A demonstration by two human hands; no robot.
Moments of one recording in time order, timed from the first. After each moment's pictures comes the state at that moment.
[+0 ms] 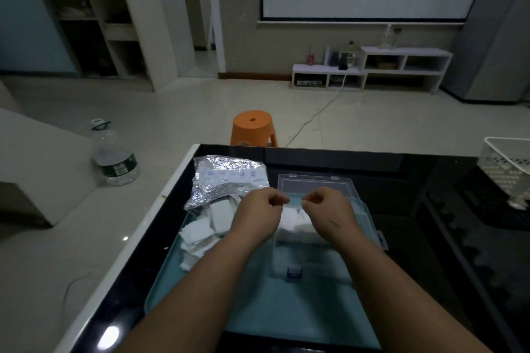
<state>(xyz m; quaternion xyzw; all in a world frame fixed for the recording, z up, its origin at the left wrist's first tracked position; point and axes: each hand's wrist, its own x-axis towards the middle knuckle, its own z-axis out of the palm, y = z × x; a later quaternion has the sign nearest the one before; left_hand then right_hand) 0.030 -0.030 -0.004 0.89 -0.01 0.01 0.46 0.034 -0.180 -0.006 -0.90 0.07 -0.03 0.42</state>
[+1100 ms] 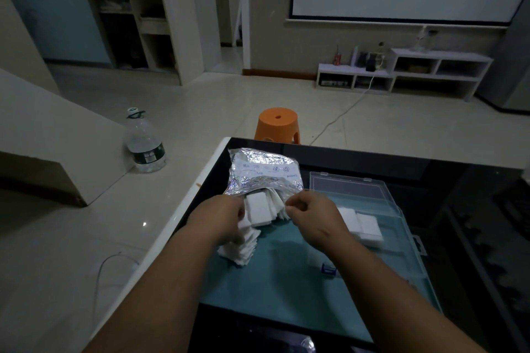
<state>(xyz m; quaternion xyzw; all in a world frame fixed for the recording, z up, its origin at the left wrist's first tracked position) 0.016 0.103 -0.010 0.99 -0.03 -0.08 0.08 0.013 -0.101 -0.004 -0.90 -0.04 0.02 0.42</state>
